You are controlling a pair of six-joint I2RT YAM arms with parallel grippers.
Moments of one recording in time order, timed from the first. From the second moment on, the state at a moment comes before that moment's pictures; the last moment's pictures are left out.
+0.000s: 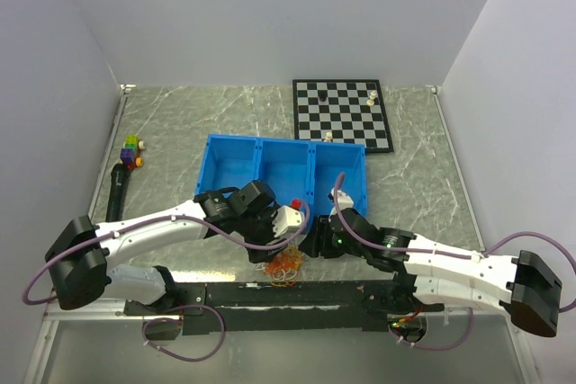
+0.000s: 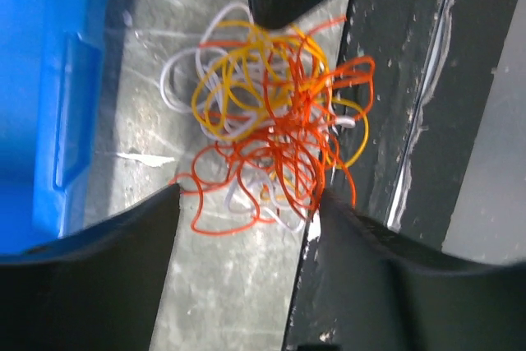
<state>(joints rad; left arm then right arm) -1.00 1.29 0.86 -0.60 0.35 0.27 1.06 0.88 0.42 -0.23 0.09 0.96</state>
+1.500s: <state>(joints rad) -0.99 1.16 0.93 -0.74 0.19 0.35 1.10 0.87 0.38 -0.19 0.11 0.99</state>
